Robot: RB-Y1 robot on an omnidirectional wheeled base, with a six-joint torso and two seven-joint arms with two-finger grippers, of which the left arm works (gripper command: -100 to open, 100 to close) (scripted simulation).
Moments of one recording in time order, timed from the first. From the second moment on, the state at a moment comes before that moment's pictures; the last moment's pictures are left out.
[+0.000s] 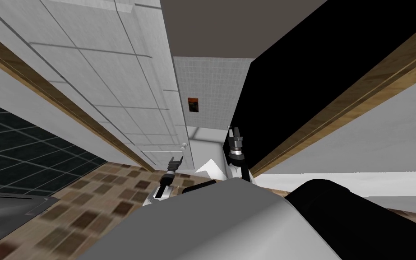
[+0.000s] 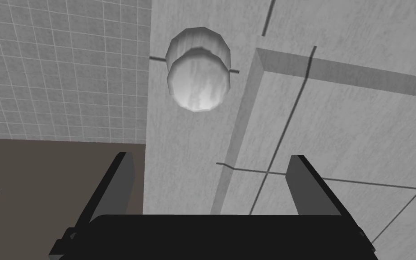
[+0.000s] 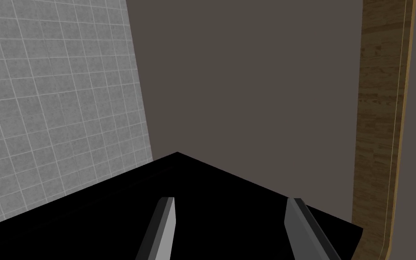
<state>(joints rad) -0.09 0.11 0.07 -0.70 -0.31 -0.84 -1.13</state>
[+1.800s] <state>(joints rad) -0.13 0.10 0.08 -0.65 -0.33 -0.85 -1.24</state>
